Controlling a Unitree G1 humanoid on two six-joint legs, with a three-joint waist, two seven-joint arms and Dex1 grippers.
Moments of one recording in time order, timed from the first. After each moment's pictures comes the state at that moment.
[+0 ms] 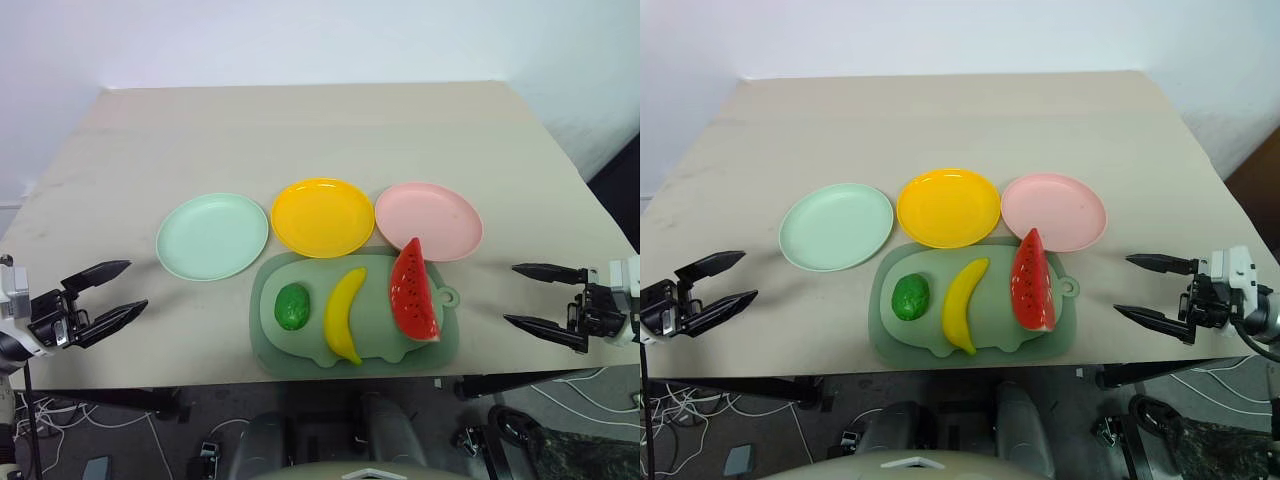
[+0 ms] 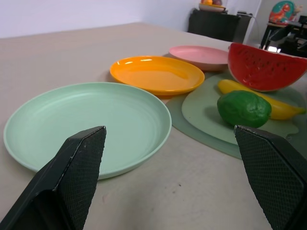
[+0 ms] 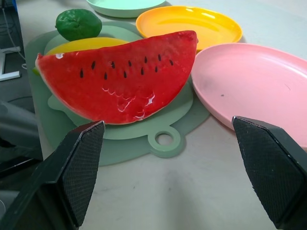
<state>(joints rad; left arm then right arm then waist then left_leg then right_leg) -0.02 0.78 0.56 0.36 -0.67 0.04 -1.55 -0.04 -0.88 -0.41 0.31 0.56 -0.07 1.57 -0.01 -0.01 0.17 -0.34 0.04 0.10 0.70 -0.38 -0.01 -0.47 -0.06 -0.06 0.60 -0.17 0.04</state>
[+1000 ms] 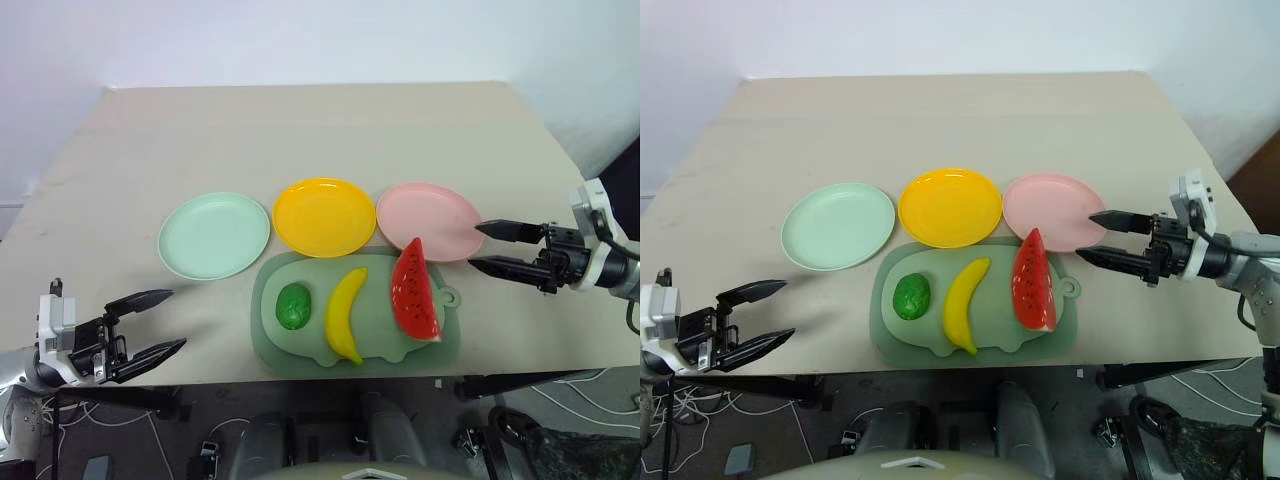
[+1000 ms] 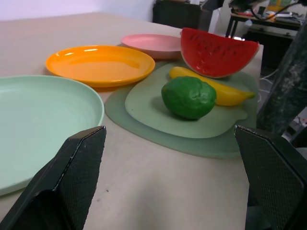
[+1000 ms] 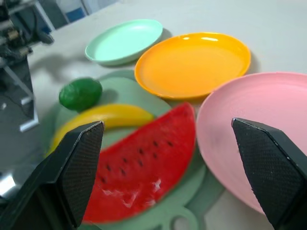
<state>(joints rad) 0.17 0.67 0.48 0.06 -0.68 0.01 -1.52 -0.32 -0.97 -0.30 0.00 0.74 0.74 1.22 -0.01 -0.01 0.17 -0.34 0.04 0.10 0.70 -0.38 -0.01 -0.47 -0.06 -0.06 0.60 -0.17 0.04</state>
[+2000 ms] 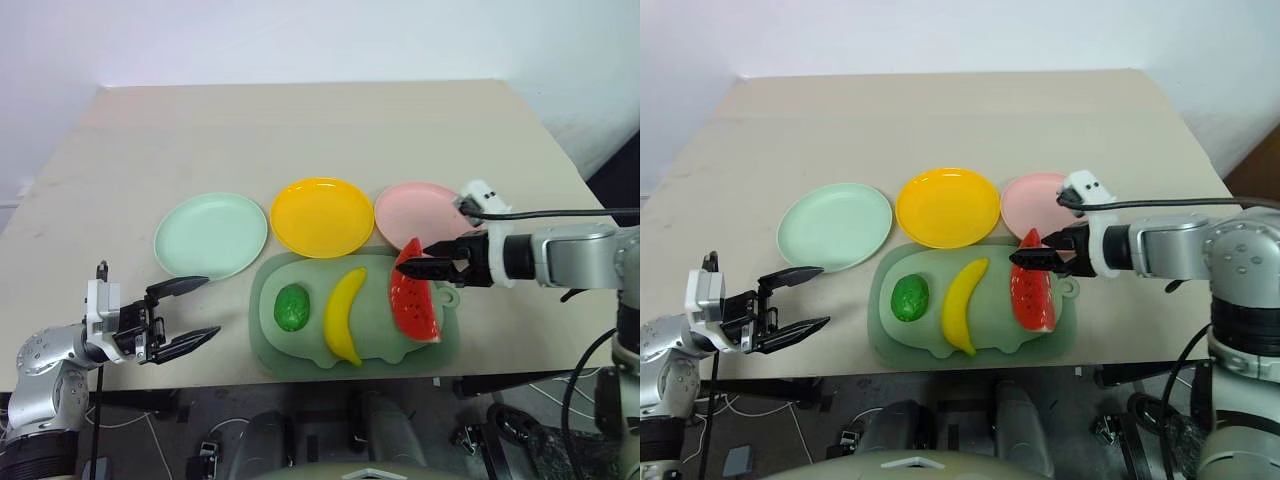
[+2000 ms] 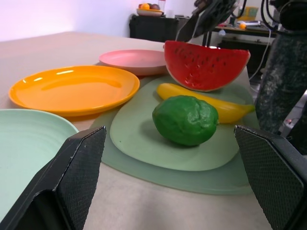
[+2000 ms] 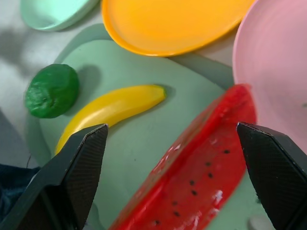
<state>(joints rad) 0.03 0.62 0.34 0.10 -0.64 -0.06 -1.50 -0.60 -0.79 -0.19 -0.27 1.25 1.61 0.14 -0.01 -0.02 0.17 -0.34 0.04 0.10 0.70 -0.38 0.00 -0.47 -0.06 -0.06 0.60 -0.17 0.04</state>
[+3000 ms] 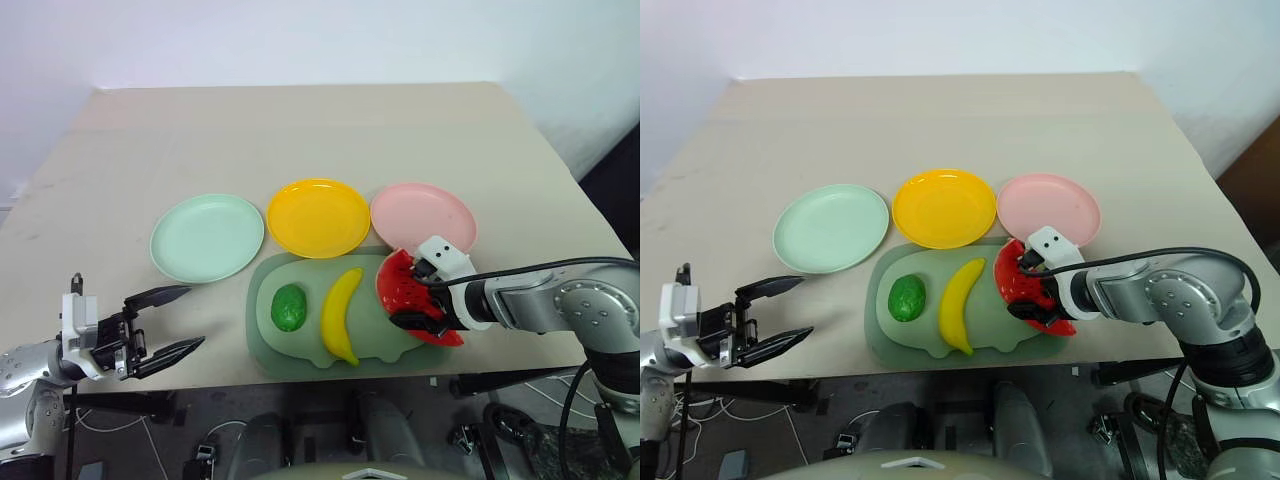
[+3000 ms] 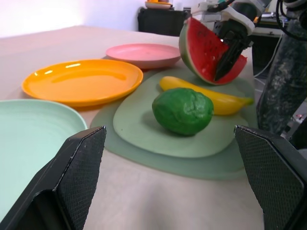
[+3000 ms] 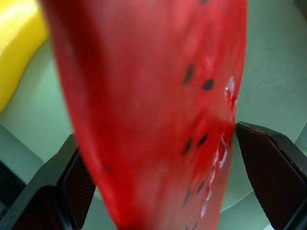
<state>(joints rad) 0.15 0.66 0.42 0.04 -0.67 -0.07 -1.48 -0.49 -0.84 0.10 -0.46 1.06 1.53 0.13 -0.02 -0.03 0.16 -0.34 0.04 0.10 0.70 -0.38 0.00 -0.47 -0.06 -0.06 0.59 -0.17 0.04</state>
